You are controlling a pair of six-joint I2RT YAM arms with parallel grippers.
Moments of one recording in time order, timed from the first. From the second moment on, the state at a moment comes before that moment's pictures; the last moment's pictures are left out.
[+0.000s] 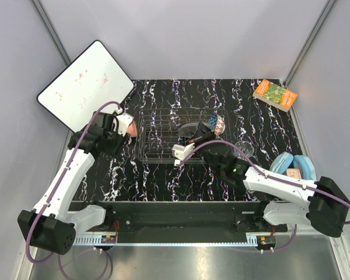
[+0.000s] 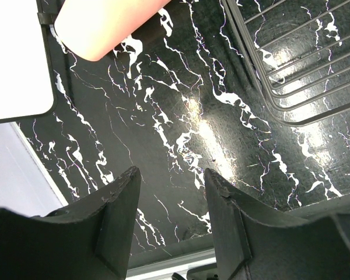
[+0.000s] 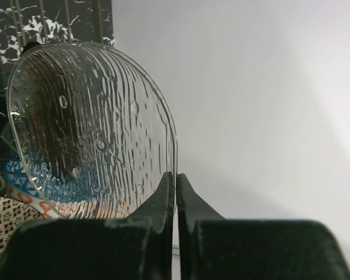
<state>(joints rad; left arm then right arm) -0.25 1.08 1.05 -0.94 -0.05 0.32 0.96 1.20 0.69 0.35 0.47 -1.44</state>
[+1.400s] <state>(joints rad) -0.25 1.12 1.05 -0.92 0.00 0.30 0.96 1.23 0.57 0.61 0.49 -1.52</state>
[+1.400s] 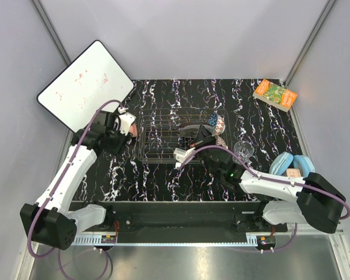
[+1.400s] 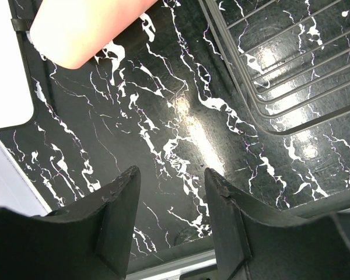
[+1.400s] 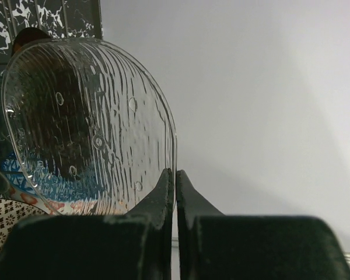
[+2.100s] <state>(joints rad) -0.24 1.11 1.08 -0.92 0.02 0.31 0.96 1.33 0.45 0.74 0.57 -1.35</state>
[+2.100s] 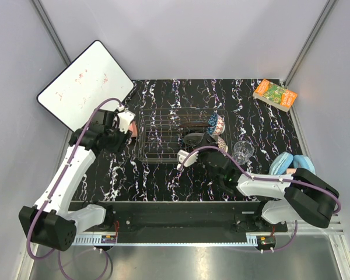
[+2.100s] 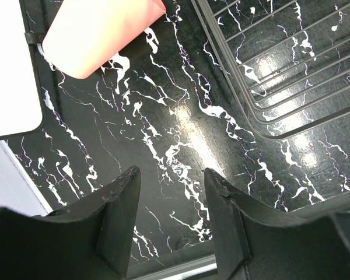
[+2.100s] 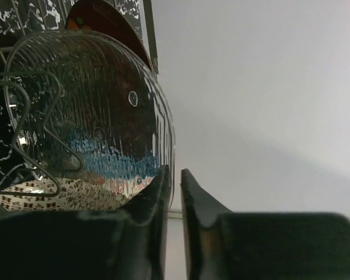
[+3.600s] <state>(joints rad) -0.25 1.48 1.24 -0.74 -0.19 0.16 1.05 1.14 0.67 0.61 0.86 -1.01</state>
